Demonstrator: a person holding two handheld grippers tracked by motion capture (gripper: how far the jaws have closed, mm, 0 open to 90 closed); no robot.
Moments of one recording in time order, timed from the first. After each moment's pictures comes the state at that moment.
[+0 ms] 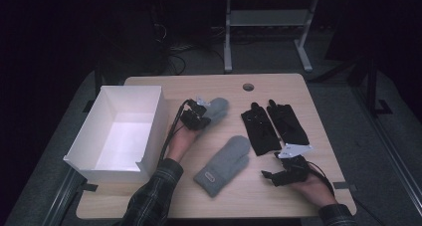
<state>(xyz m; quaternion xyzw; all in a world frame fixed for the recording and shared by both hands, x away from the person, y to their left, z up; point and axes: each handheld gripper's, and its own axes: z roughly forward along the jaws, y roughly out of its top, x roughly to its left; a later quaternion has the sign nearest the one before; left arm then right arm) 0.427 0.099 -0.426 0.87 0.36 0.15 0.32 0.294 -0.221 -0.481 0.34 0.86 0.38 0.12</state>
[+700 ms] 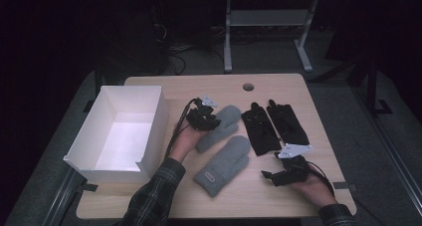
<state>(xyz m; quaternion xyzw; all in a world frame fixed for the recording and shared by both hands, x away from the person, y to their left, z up) 0.430 0.085 -0.417 0.87 0.32 0.15 0.35 0.294 -0.221 -0.481 0.34 0.85 0.38 0.12</state>
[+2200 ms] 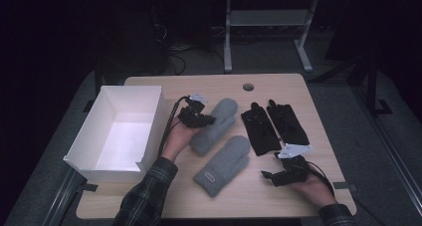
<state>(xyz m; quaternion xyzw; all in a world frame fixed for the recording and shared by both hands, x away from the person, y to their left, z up) 0.421 0.112 -0.395 0.85 0.35 0.08 0.39 0.294 -0.222 -0.482 0.33 0.86 0.37 0.13</state>
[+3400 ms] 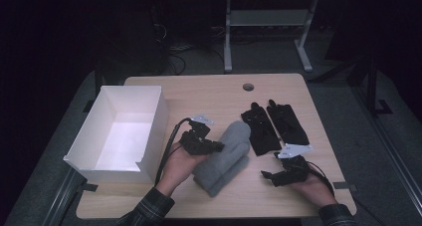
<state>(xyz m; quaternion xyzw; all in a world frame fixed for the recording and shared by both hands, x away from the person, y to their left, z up) 0.327 0.093 -0.374 0.85 0.35 -0.02 0.39 0.294 -0.221 -0.482 0.33 0.86 0.38 0.12</state>
